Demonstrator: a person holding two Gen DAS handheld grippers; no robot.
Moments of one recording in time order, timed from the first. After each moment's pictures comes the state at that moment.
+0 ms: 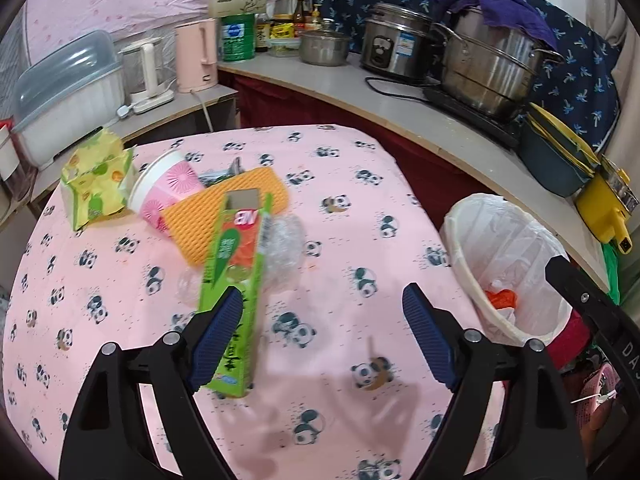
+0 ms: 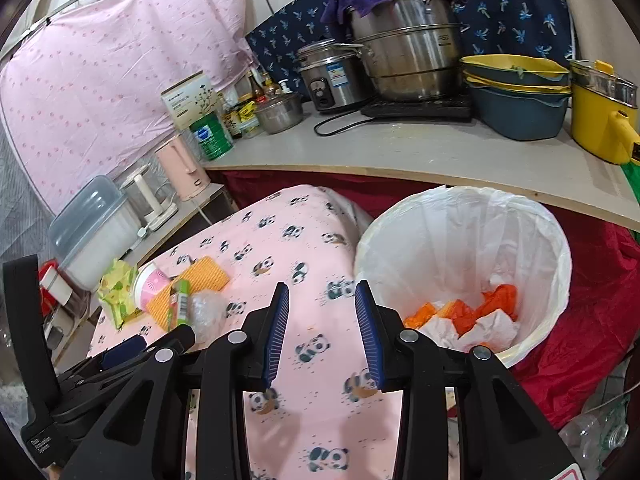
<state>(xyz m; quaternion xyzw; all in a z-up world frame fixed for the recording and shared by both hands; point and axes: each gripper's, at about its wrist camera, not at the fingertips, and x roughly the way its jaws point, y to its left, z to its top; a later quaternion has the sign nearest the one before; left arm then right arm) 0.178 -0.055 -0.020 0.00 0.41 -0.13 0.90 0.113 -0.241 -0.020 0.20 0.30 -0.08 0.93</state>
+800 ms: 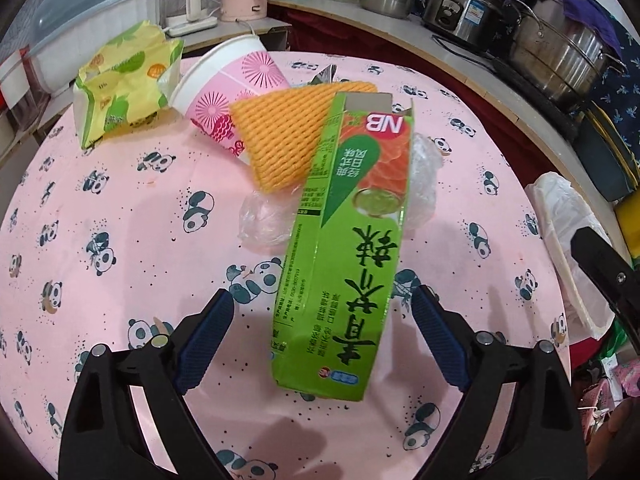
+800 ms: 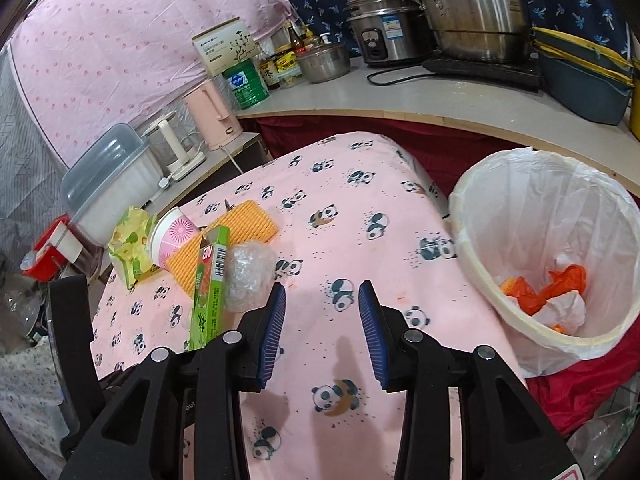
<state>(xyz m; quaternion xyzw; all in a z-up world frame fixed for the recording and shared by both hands) 0.213 0.011 -0.095 -0.04 0.49 -0.09 0.87 0.171 -0.171 -0.059 0.18 0.36 -0.01 0.92</state>
